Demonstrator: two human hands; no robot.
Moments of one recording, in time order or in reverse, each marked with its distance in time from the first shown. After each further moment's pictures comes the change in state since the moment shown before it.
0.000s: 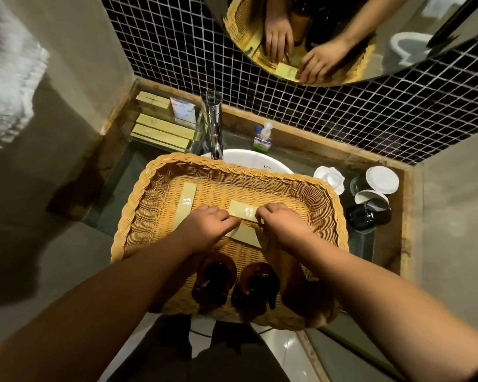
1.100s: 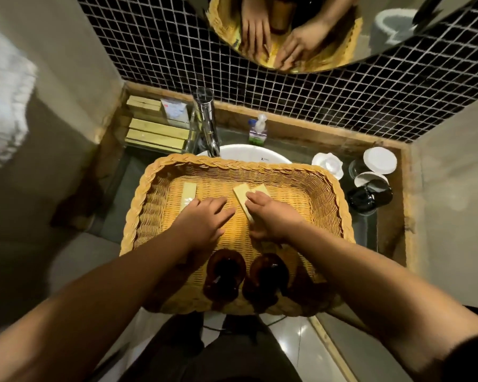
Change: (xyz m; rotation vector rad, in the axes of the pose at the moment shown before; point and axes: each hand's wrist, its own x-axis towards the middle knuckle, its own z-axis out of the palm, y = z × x) left_hand -0.006 -0.017 -0.007 0.062 -0.046 -0.050; right_hand 0.011 -0.019 0.005 0.097 -0.022 -0.021
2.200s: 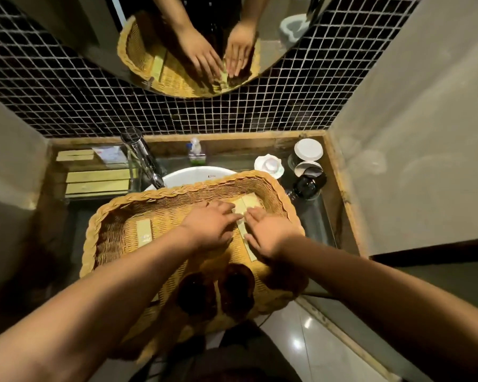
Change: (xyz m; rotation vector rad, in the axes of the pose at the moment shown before) left_hand 0.086 0.068 -0.076 0.055 -0.157 0.269; right_hand -0.091 0.019 -0.006 0.023 0.019 0.335
